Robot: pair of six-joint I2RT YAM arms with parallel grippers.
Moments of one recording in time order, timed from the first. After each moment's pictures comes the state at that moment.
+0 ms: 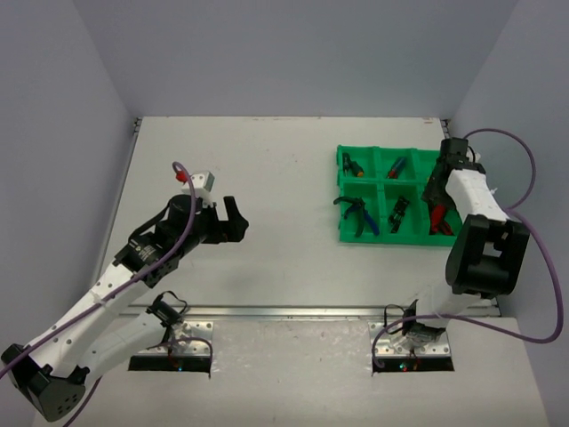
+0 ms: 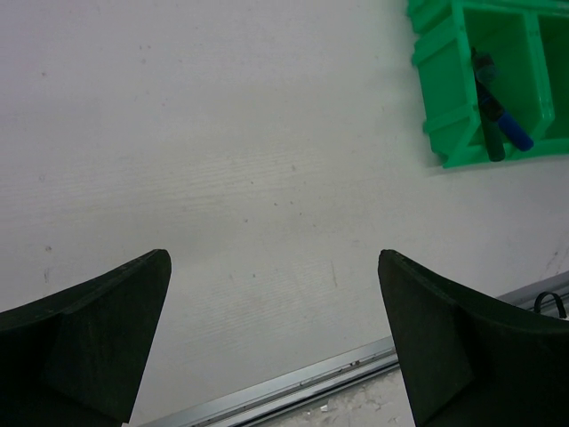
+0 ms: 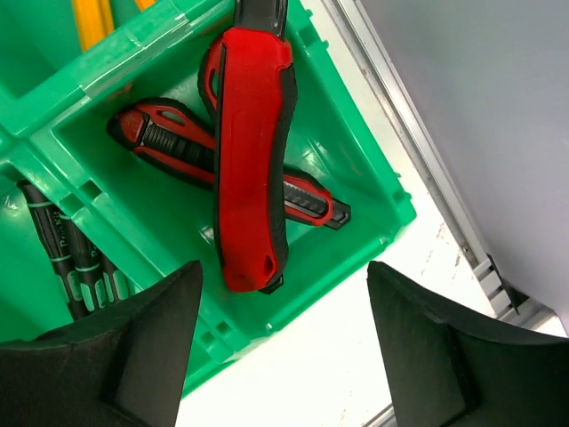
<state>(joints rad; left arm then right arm) -0.56 0.78 0.80 -0.58 -0.15 -0.51 -0.23 1.63 1.17 -0.64 0.44 0.25</state>
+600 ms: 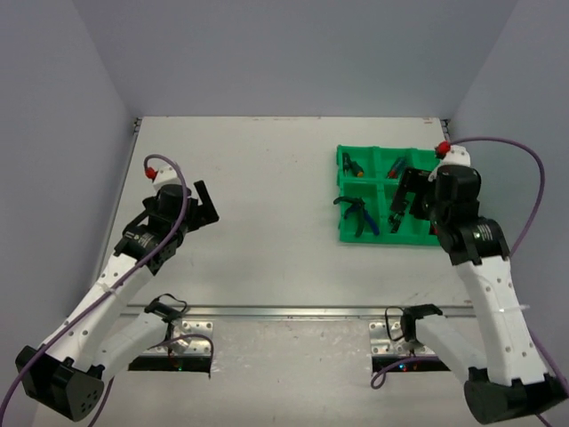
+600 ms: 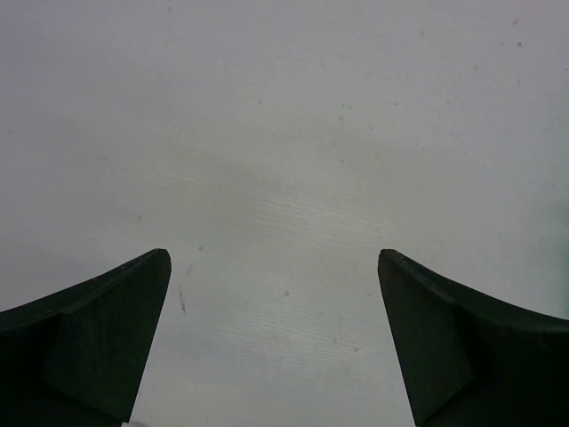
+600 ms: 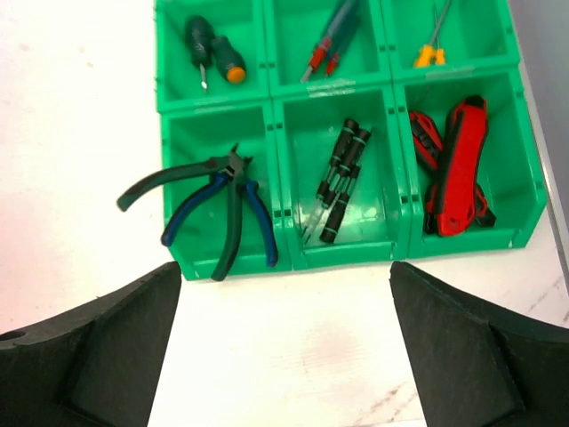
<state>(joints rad) -0.35 0.85 0.80 -0.61 -0.41 -0.54 0.14 0.84 1.03 -0.75 0.19 0.23</state>
